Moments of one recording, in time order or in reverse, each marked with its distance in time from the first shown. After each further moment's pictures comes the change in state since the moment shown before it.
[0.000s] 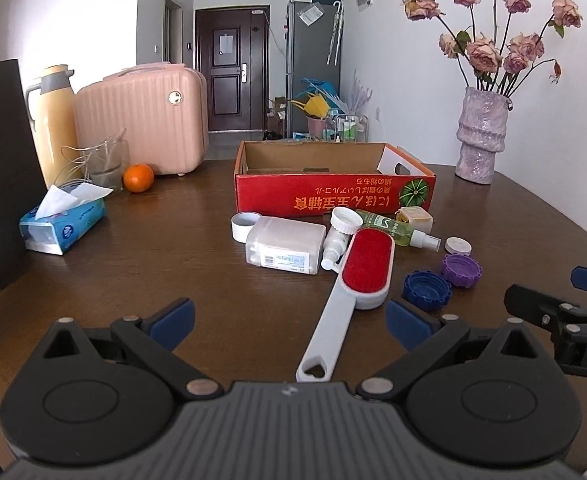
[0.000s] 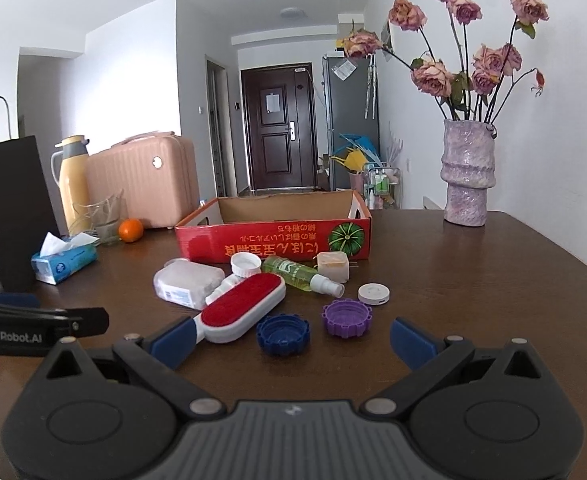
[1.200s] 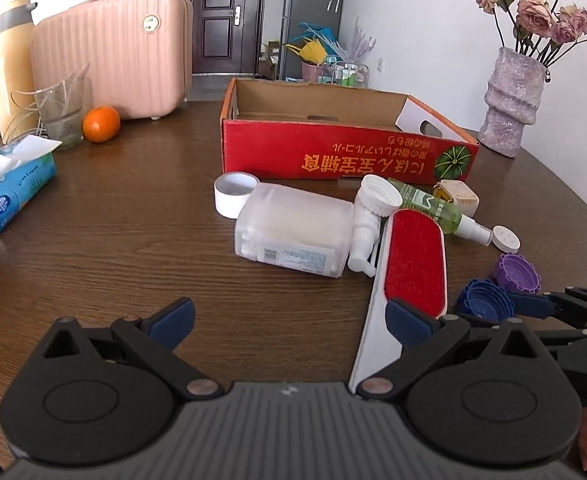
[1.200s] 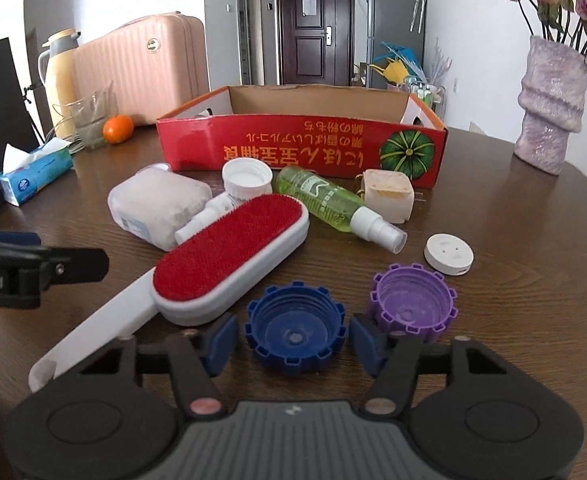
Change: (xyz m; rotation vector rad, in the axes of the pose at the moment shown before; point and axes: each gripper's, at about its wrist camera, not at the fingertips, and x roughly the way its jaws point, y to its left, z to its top) left arm 0.121 0.022 0.023 -0.051 0.179 -0.054; right arm 0.159 0.006 0.002 -0.092 0.310 0.062
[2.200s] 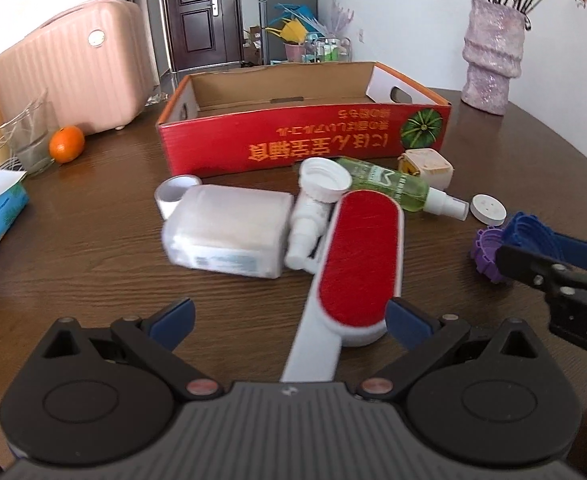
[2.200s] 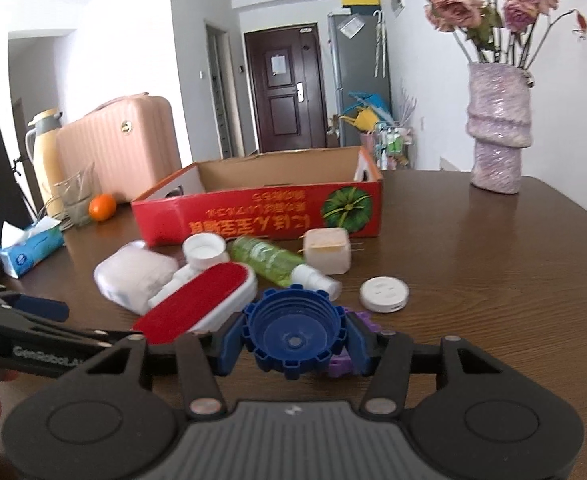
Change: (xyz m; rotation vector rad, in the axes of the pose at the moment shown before) left arm 0.022 -0.066 0.010 0.130 0.060 0.042; right arm -0.047 -0.049 -0.007 0.115 -0.207 -0.024
